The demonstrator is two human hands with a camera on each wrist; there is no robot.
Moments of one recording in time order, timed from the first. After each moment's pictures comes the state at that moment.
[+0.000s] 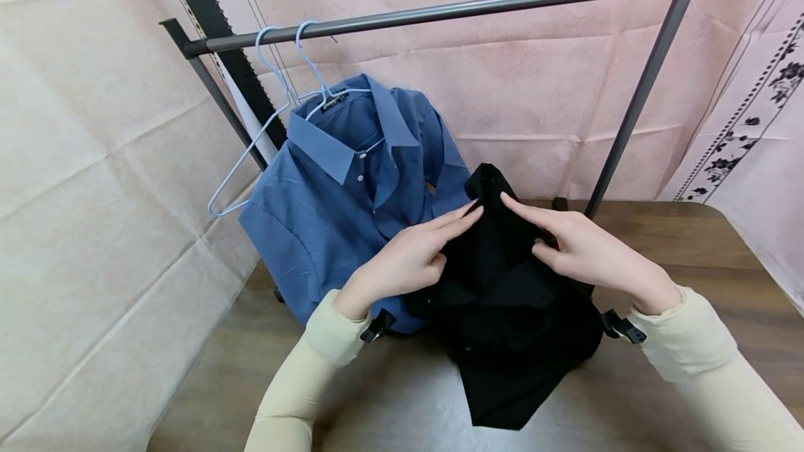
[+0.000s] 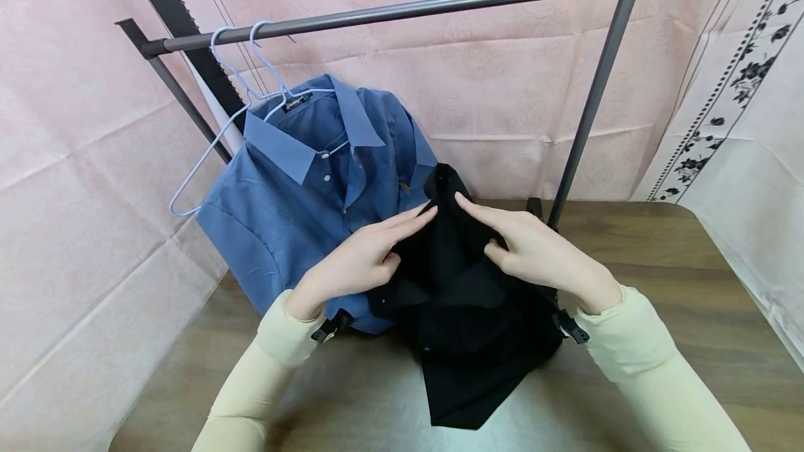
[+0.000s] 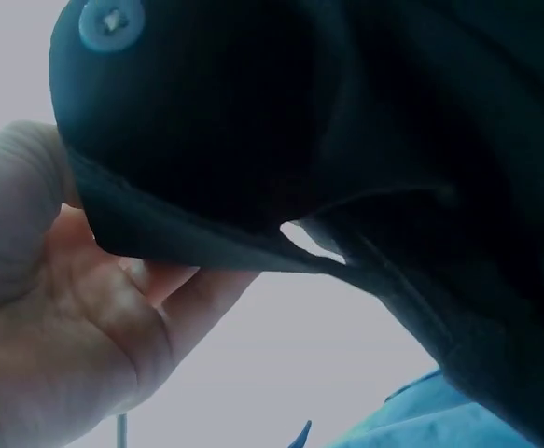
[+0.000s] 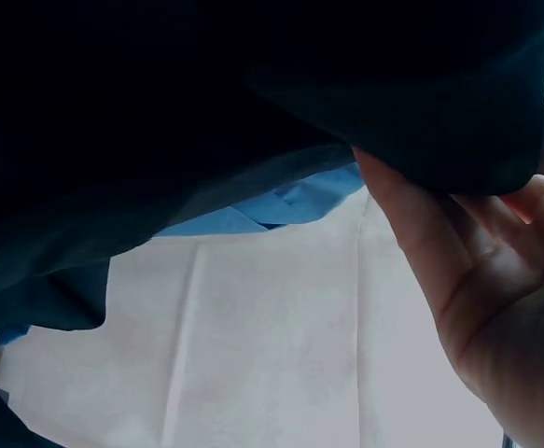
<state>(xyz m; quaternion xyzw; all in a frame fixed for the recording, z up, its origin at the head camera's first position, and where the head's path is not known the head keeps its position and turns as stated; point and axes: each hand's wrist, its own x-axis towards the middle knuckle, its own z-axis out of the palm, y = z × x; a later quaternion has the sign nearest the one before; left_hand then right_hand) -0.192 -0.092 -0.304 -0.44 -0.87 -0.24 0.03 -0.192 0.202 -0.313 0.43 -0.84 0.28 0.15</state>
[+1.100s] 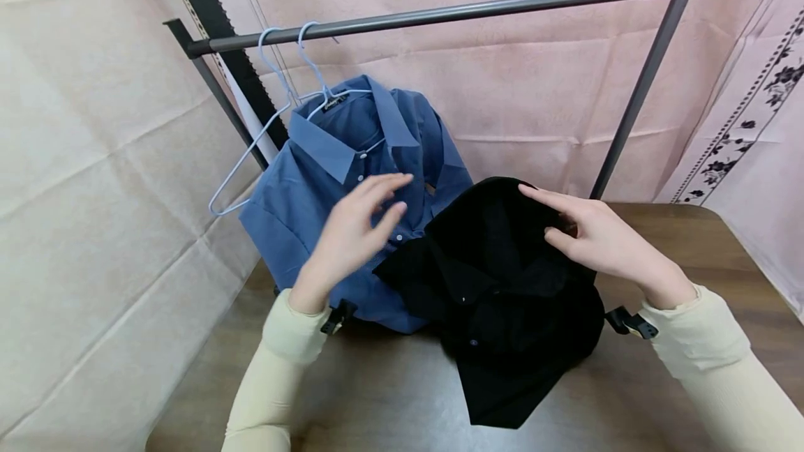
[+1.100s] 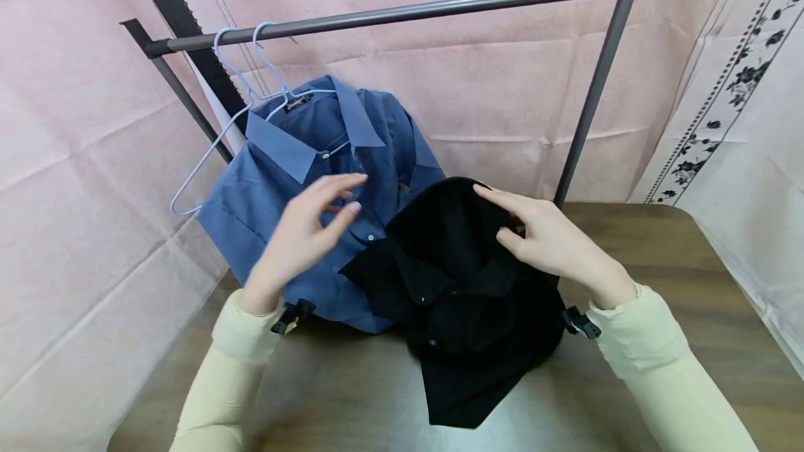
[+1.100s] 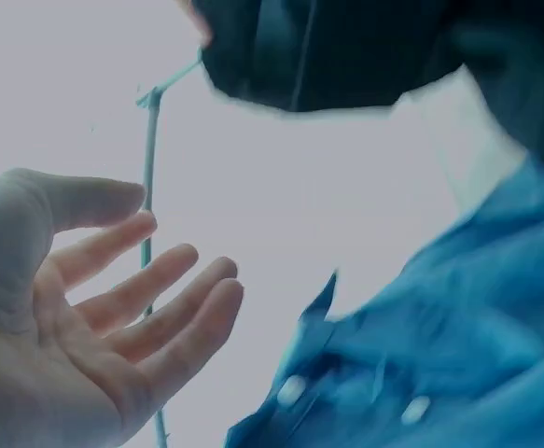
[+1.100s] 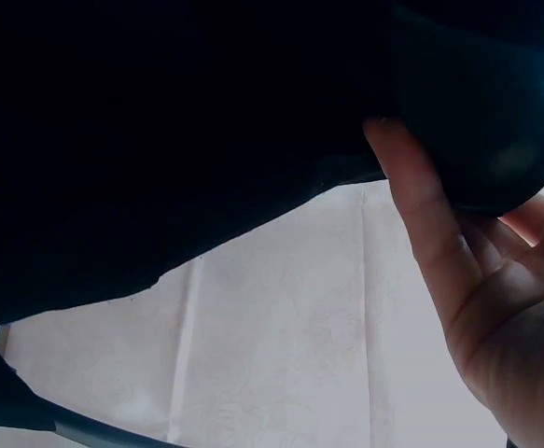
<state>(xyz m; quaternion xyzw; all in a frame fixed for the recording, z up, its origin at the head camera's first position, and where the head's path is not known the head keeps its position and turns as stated) -0.194 -0.149 -0.283 -0.33 -0.86 -0.31 0.23 -0.191 0.218 -0.304 0.35 -0.87 0.30 0.15</state>
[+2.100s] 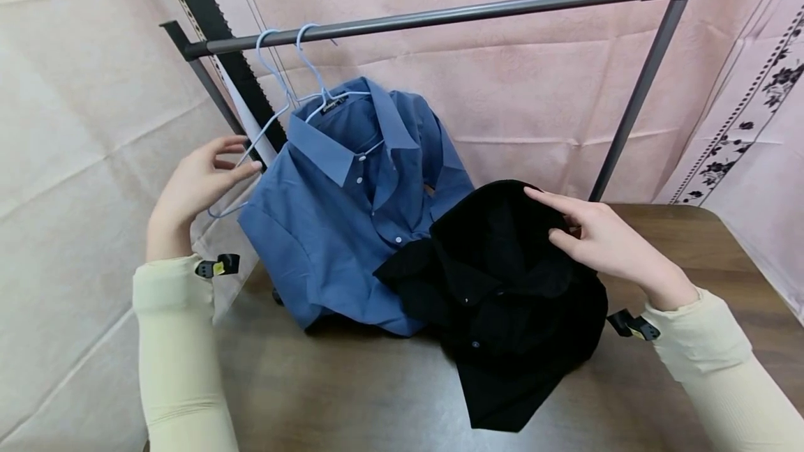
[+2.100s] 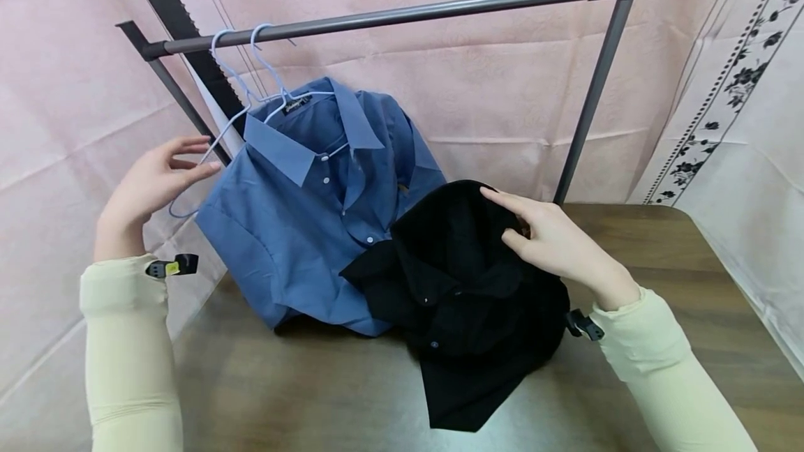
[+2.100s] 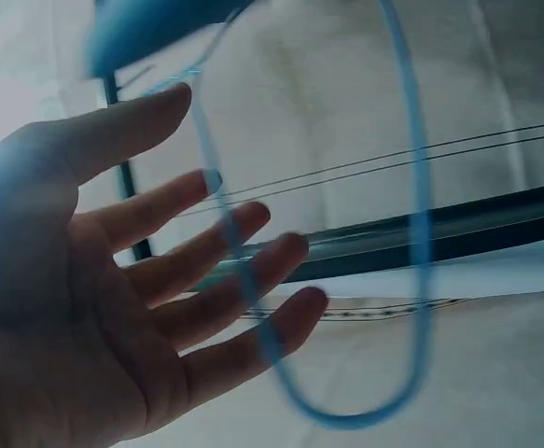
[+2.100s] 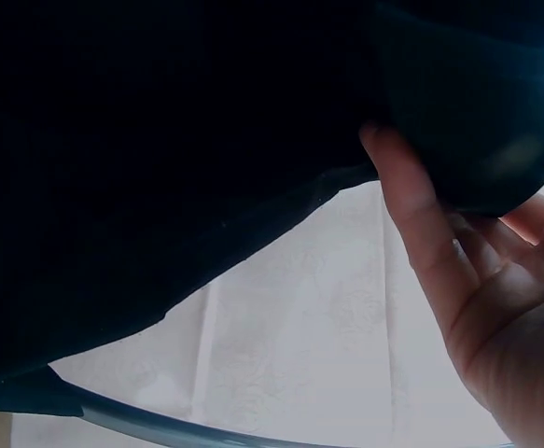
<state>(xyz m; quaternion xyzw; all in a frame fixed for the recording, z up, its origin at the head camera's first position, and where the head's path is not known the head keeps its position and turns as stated) -0.232 -0.332 -0.205 -0.06 -0.95 -0.28 0.10 -0.195 0.224 -0.312 0.34 -0.88 0.30 0.15</state>
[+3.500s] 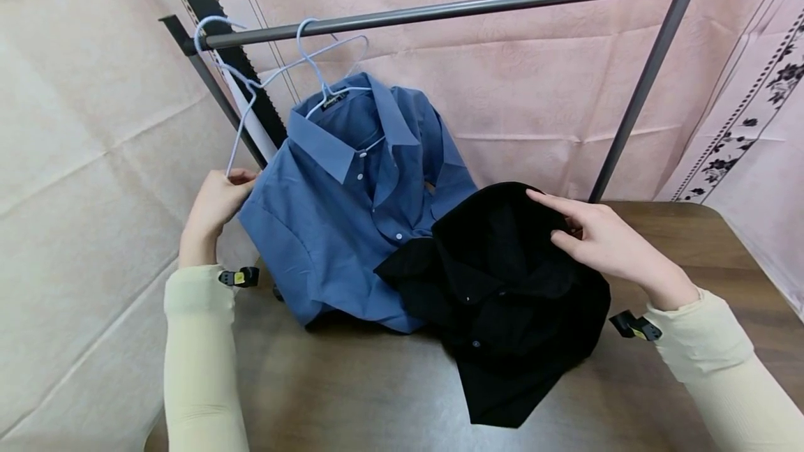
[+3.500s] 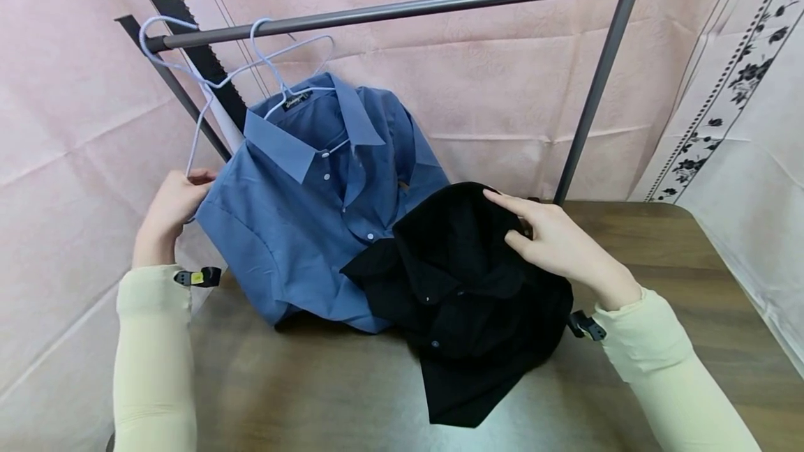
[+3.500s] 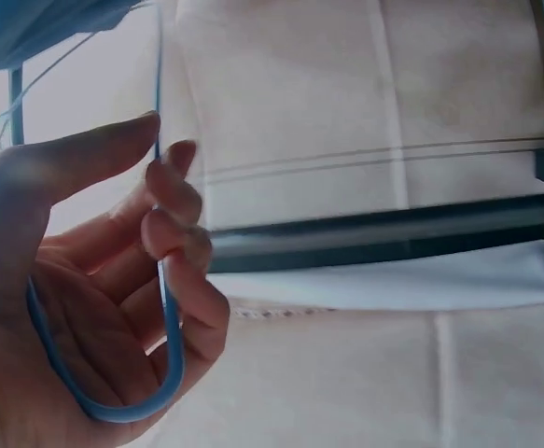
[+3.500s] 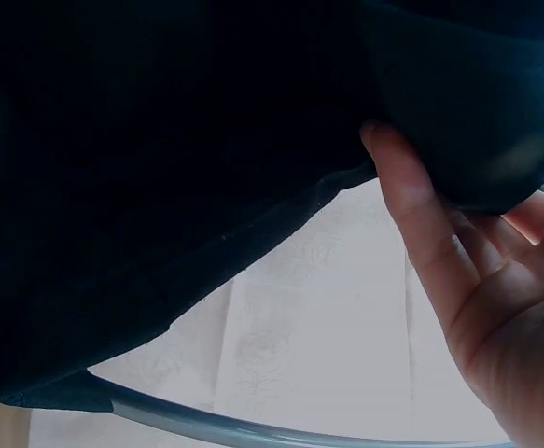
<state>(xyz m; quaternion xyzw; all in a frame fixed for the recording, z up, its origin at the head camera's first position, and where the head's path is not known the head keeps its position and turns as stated) -0.254 -0.348 -0.269 -0.01 -0.92 -0.37 0.14 -0.198 0.230 -0.322 0.33 -0.88 0.30 0.14</state>
